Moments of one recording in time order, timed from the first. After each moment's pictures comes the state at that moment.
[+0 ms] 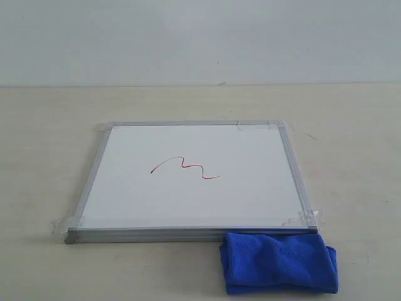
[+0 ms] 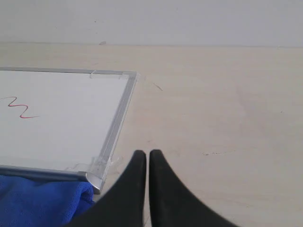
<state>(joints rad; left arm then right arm) -0.05 0.00 0.00 -0.09 0.30 0.03 0.01 0.00 0.00 0.04 0.35 0.00</state>
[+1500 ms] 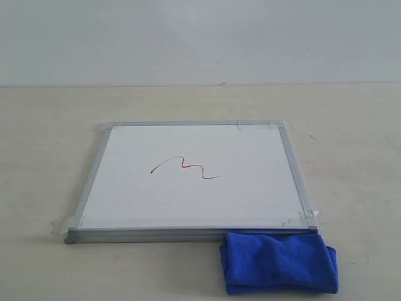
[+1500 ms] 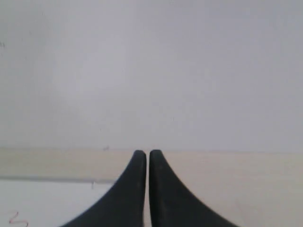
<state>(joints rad) -0.05 0.00 0.00 -0.09 0.30 0.03 0.01 0.00 0.00 0.04 -0.05 0.00</state>
